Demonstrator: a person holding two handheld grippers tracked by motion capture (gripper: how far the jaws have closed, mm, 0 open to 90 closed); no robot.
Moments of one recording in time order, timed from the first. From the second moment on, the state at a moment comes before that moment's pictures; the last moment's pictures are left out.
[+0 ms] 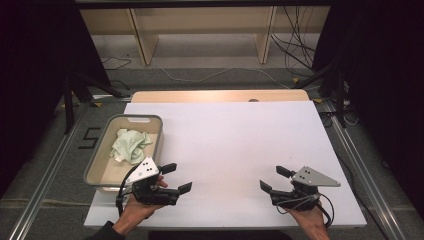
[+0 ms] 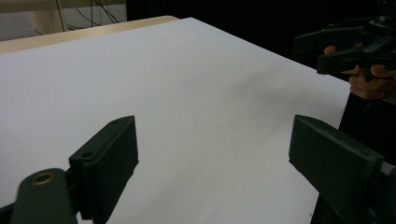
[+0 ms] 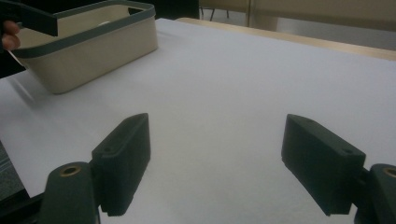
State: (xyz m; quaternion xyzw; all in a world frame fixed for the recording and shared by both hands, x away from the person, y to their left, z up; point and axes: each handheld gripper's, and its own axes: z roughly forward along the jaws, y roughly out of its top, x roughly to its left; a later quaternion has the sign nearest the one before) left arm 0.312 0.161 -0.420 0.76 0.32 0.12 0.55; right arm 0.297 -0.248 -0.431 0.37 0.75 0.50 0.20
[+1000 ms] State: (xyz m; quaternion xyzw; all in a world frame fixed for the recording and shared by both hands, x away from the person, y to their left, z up) left arm 0.355 0.146 -0.399 0.77 0.36 0.14 0.52; right arm 0.299 -0.247 -0.432 0.37 0.75 0.51 0.20
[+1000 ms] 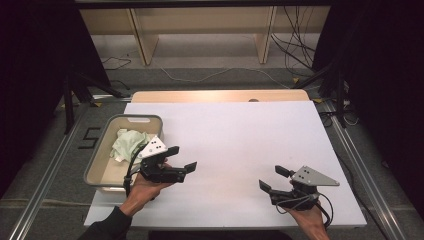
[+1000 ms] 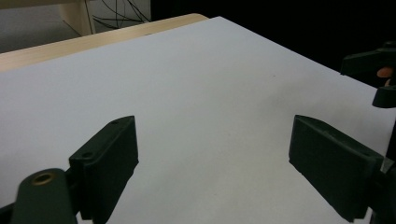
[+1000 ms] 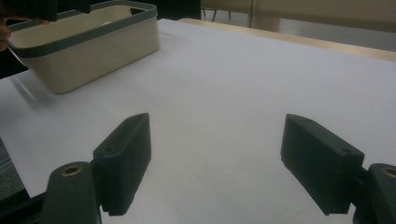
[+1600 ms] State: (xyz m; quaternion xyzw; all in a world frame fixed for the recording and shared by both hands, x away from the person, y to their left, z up) left arm 0.385 0.133 -0.375 0.78 0.37 0.16 0.48; right arm 0.299 -0.248 -0.431 0.37 0.75 0.51 0.20
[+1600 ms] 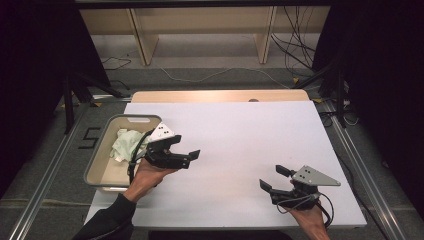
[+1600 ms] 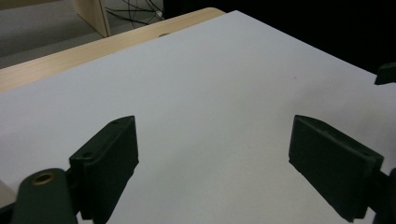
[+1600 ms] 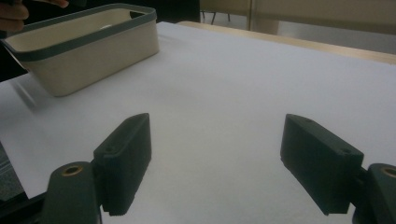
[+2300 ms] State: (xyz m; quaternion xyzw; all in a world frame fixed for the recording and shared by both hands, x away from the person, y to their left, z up) left arm 0.423 0.145 -0.369 0.77 0.40 0.16 0.47; right arm 0.300 -0.246 -0.432 0.37 0.75 0.51 0.20
